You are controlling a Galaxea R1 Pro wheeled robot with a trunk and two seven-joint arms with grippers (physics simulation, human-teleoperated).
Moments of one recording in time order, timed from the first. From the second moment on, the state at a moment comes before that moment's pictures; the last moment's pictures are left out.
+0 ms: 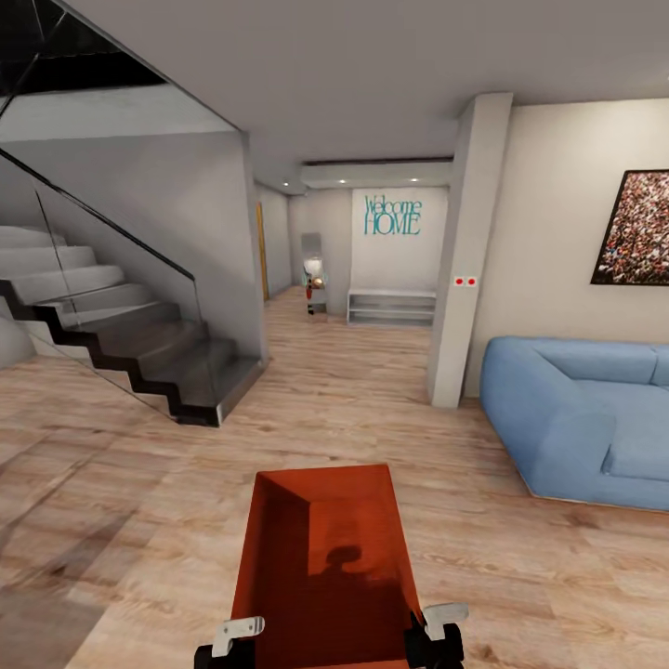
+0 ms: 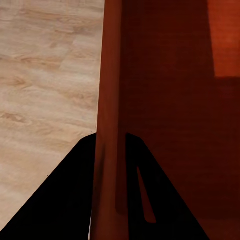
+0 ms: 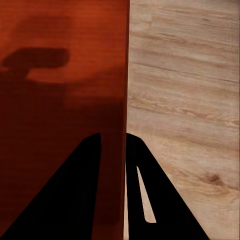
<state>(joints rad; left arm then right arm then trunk) -0.28 -0.07 -0.18 -0.36 0.16 -0.32 0.19 -0.38 0.08 0.10 -0.22 0.04 -0.40 -0.08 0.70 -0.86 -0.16</state>
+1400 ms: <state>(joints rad) -0.28 -0.07 -0.18 -0.36 0.16 -0.32 0.19 -0.38 0.08 0.10 -0.22 0.04 -0.40 -0.08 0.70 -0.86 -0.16</state>
